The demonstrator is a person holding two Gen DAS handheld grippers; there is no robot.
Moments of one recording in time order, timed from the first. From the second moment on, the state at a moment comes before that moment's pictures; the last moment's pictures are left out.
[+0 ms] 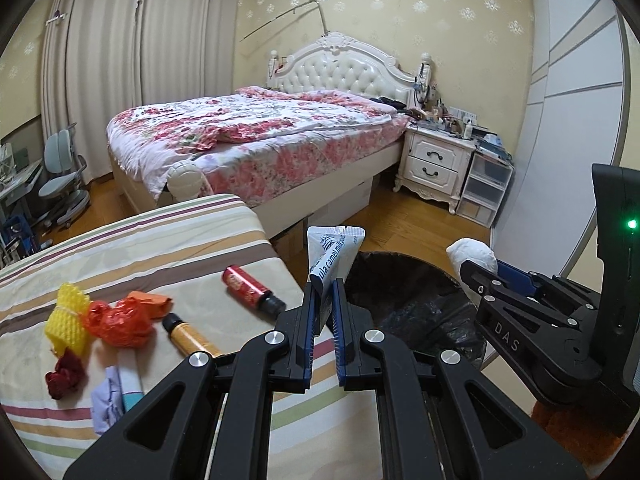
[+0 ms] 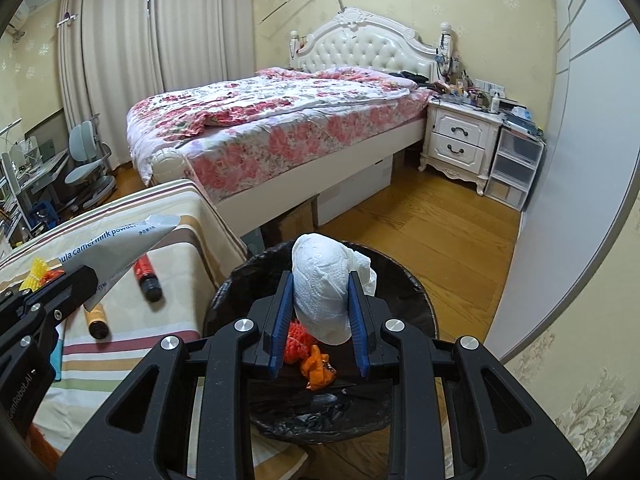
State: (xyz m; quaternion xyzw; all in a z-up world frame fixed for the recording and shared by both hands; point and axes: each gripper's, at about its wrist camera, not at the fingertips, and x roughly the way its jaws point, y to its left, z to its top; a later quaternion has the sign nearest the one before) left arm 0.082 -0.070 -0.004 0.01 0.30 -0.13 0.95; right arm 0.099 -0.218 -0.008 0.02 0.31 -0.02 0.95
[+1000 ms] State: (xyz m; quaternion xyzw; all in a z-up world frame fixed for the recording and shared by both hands) left arm 0.117 -0.098 -0.029 0.02 0.33 -0.12 0.94; right arm 0.128 -0.253 -0.036 0.05 0.33 -0.05 0.94
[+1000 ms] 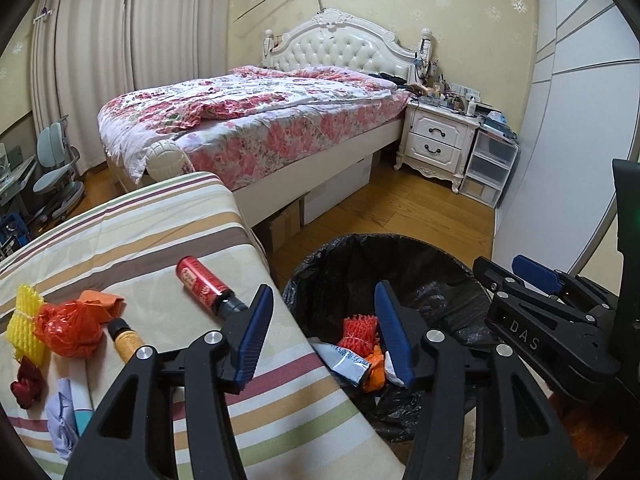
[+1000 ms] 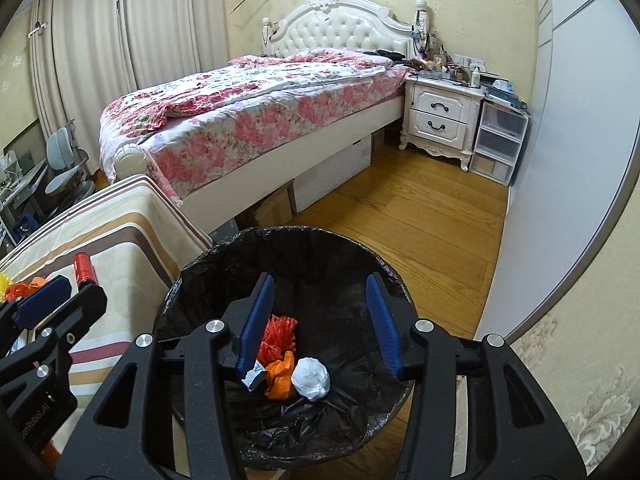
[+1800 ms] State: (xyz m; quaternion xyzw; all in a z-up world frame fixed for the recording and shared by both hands) left arm 0.053 0.022 -0.026 -0.02 0.35 -0.01 0.94; right arm 0.083 -0.162 -0.031 0.02 0.34 0.04 0.94
